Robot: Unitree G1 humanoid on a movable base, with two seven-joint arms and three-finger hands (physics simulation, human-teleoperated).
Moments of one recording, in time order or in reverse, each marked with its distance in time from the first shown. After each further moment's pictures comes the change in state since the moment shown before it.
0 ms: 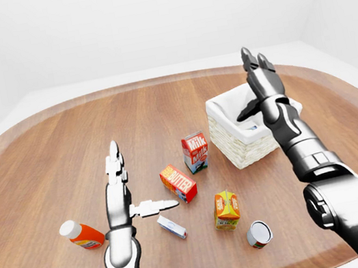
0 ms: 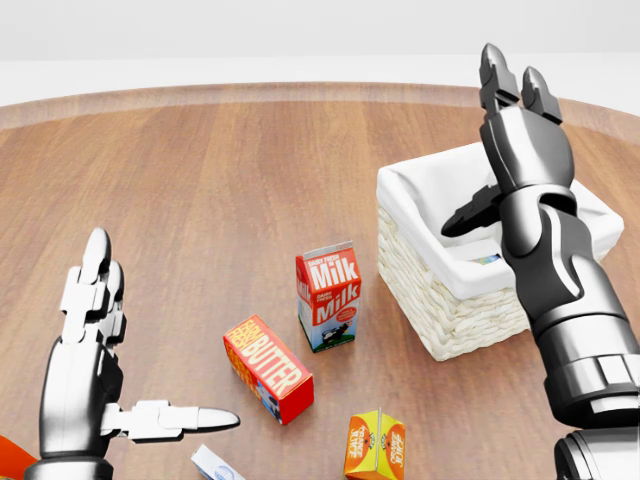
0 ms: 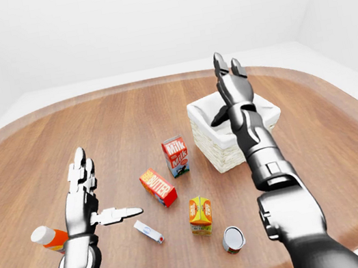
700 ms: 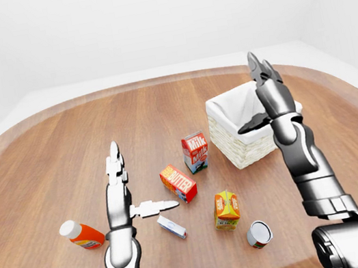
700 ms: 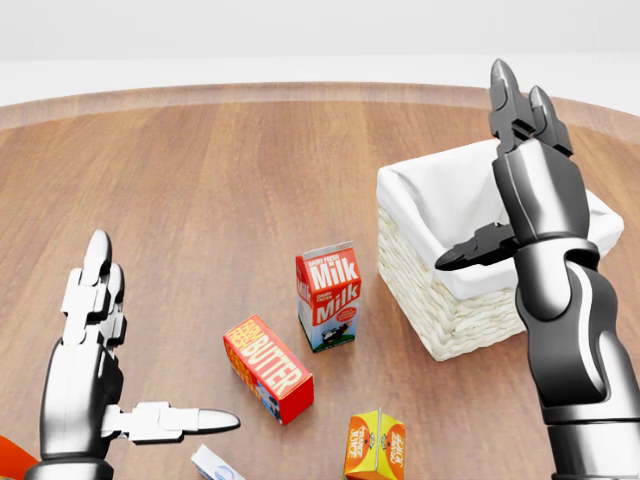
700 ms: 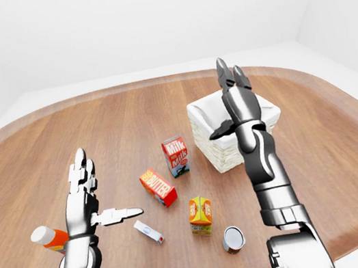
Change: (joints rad) left arm 0.005 0.000 -0.002 0.001 0.004 0.000 0.000; right arm 0.361 0.069 -0.060 -0.644 0.068 0.088 0.180
